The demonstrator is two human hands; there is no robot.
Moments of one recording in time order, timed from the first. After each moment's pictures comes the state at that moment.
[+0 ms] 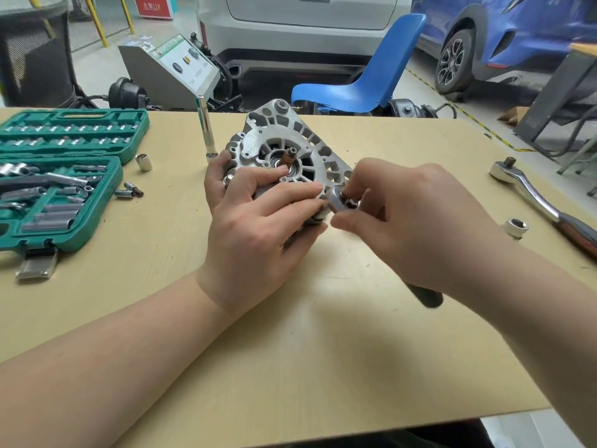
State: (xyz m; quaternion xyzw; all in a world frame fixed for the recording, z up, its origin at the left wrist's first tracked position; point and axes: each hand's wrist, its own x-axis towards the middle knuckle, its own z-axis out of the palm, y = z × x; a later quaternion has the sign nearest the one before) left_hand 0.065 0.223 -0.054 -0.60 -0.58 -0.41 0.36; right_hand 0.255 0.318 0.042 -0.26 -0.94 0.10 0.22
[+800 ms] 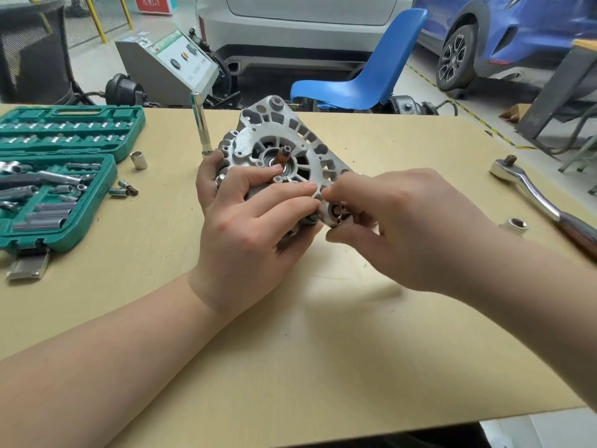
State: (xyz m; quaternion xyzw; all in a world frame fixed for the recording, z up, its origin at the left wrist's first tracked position) left_hand 0.069 0.223 -0.052 -0.59 -0.58 -0.42 0.37; right_hand 0.256 0.333 0.037 -0.09 -0.97 0.03 0.21
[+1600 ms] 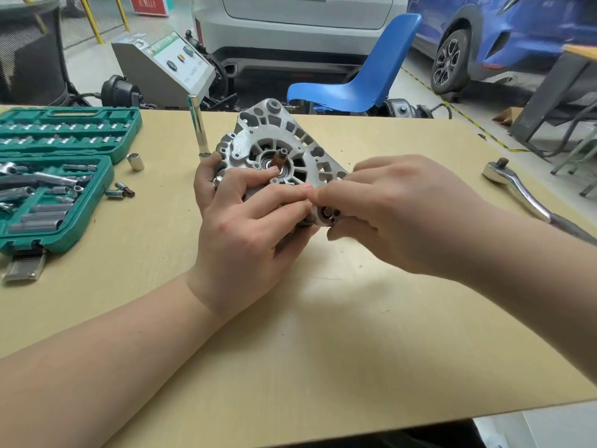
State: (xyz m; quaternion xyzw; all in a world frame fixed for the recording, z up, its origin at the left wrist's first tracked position) left_hand 0.066 0.223 -0.054 -0.60 -0.58 -0.40 0.38; right_hand 0.252 0.342 0.052 0.02 -0.98 -0.10 0.18
